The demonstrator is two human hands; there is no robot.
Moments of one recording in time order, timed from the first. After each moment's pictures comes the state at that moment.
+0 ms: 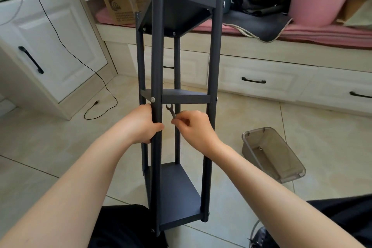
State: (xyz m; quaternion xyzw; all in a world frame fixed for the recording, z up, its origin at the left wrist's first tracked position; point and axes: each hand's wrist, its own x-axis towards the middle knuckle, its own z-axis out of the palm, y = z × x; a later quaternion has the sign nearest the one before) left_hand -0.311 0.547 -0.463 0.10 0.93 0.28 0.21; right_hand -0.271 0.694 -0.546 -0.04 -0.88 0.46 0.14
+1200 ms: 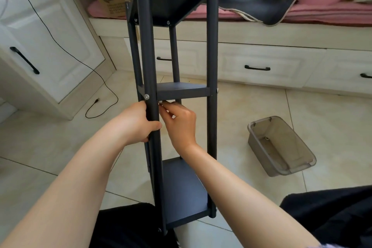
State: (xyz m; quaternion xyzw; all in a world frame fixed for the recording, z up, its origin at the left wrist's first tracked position) left_hand -0.319 0.537 -0.466 0.09 0.92 0.31 0.23; right_hand -0.308 0.642 -0.580 -0.08 -0.79 0.47 0.39
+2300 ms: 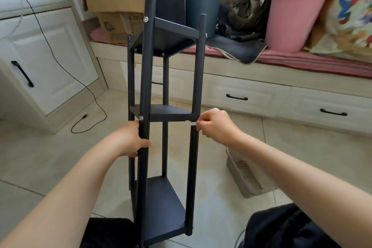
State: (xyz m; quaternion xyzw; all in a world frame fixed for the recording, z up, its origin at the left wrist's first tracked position) left_hand -0.300 0.545 -0.454 0.08 0.92 0.29 0.24; right_hand -0.235 0.769 -0.472 -0.15 -0.91 0.37 0.05
